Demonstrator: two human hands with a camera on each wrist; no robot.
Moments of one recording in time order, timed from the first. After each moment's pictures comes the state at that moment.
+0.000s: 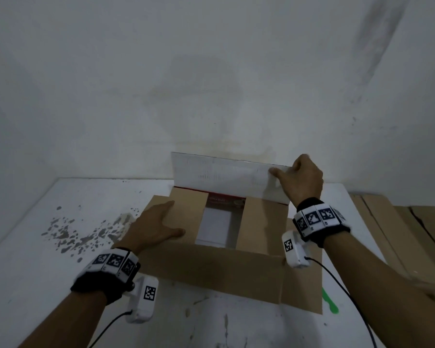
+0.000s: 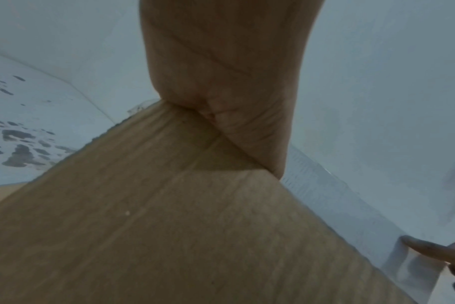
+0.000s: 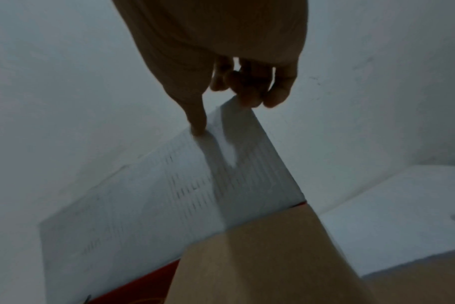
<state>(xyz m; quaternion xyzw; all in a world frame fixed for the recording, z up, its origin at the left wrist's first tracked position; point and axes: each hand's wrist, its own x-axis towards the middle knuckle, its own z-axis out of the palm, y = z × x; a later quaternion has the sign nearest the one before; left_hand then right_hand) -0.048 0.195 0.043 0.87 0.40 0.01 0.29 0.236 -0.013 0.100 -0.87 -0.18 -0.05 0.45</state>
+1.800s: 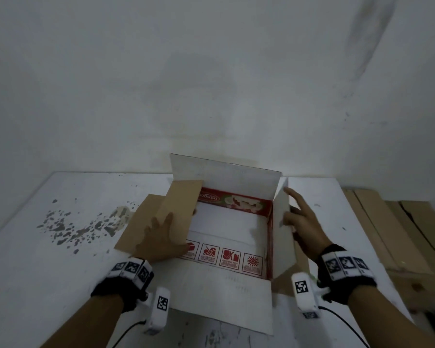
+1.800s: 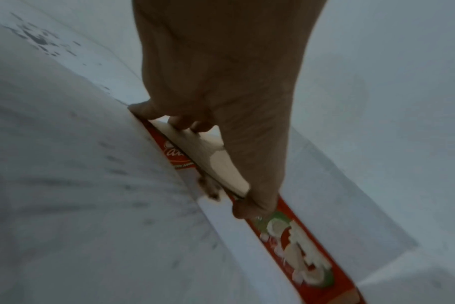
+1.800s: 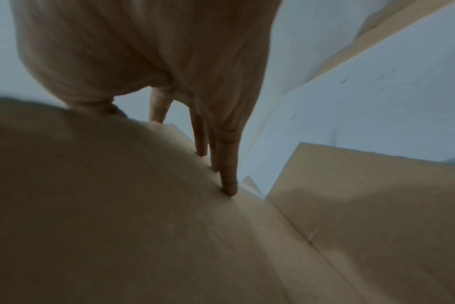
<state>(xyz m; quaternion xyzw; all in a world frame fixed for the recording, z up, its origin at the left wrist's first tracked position) -0.054 0.151 -0.002 0.84 0.45 -0.12 0.28 0.191 -0.104 0.045 -0.71 -0.18 0.31 0.60</state>
